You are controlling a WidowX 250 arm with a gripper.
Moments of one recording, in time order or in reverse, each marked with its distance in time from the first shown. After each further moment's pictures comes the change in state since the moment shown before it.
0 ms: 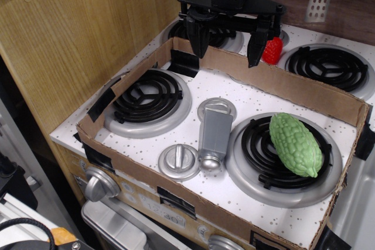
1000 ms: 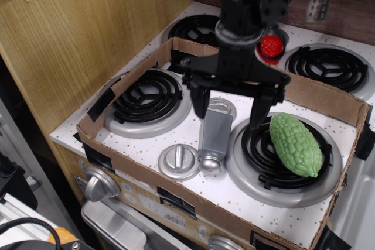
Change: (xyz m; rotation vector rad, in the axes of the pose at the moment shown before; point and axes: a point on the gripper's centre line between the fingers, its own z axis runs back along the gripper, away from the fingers) arm -0.053 -0.018 -0.042 0.037 0.050 0.064
